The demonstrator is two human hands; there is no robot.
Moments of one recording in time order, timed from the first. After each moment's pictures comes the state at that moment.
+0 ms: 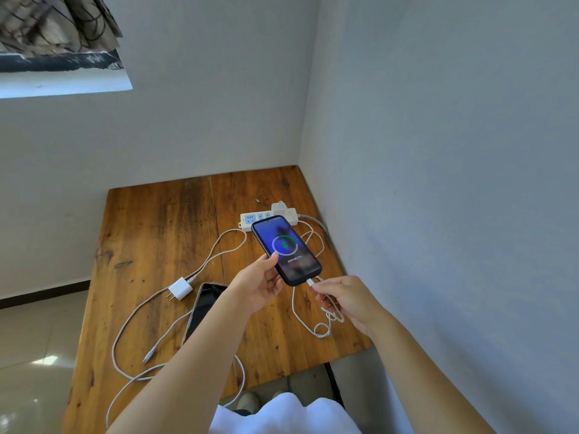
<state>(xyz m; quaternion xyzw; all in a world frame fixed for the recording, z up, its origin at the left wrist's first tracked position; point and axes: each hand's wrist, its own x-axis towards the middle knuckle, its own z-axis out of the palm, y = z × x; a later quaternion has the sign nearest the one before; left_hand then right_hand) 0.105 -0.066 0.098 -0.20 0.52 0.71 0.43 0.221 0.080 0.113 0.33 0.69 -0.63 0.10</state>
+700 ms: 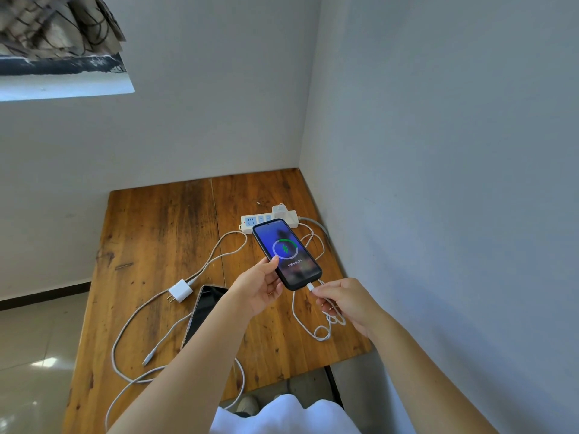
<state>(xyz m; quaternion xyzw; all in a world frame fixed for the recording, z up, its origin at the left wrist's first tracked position) 0.106 -0.066 0.095 -0.20 0.52 0.71 0.43 0.220 0.082 0.109 0.32 0.71 -0.61 0.11</state>
